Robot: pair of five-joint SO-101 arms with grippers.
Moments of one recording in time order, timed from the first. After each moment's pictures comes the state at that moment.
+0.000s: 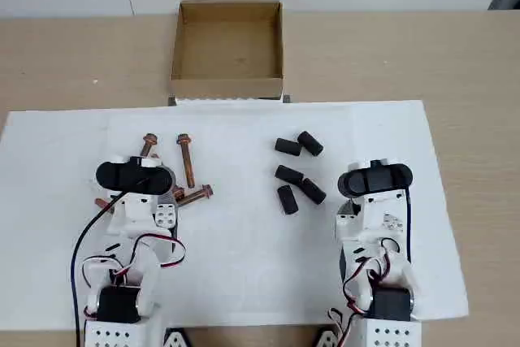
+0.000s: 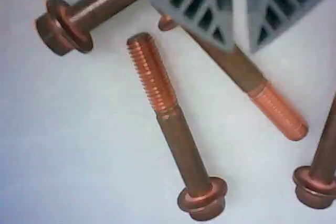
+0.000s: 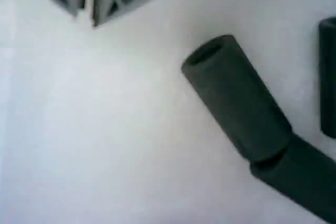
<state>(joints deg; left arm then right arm) -0.4 -102.9 96.7 50.9 1.2 0.6 -103.1 95.5 55.7 4.2</state>
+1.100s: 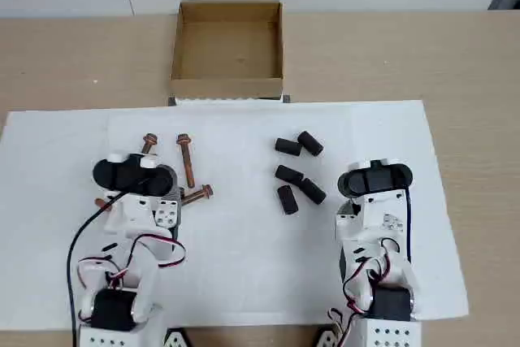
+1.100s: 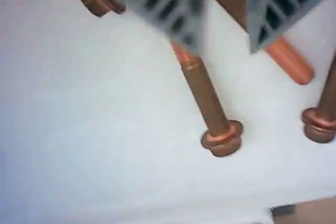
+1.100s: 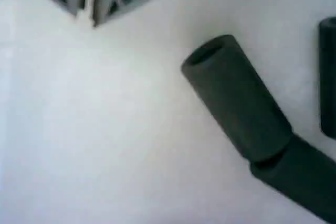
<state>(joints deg) 1.3 -102.9 87.9 54.9 0.9 0.6 -103.1 95.5 55.7 4.2</state>
